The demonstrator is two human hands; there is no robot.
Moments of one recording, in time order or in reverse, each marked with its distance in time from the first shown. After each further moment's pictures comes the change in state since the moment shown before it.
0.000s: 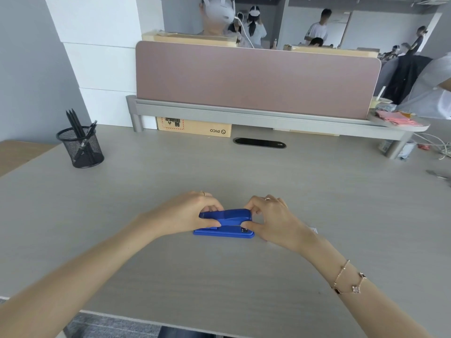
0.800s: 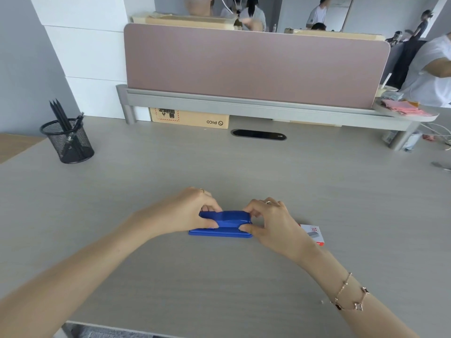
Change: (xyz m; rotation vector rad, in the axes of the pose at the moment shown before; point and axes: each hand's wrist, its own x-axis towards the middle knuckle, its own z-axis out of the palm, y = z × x) left_hand 0.013 -0.003 0.006 -0.036 -0.020 -0.035; right_hand -0.003 0.010 0.016 0.035 0.049 0.021
